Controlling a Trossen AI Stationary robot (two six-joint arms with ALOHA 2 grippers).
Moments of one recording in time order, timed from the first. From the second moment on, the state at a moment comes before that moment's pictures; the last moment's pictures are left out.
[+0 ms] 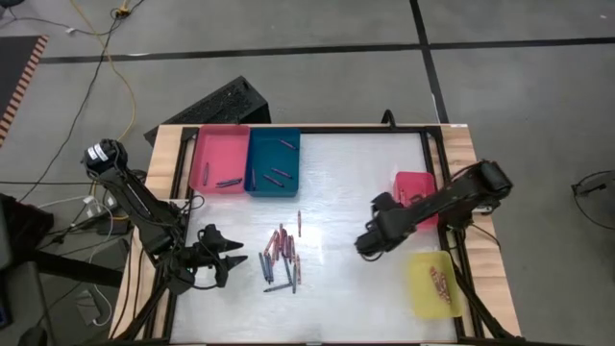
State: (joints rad) left arm -0.93 1.11 0.51 -0.17 -0.95 -1.17; right arm 0.39 1.58 1.15 -1.57 0.47 1.57
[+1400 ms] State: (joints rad) left arm -0.93 1.11 0.51 -0.17 -0.95 -1.17; right arm -0.14 1.50 0.85 -1.36 0.44 1.11
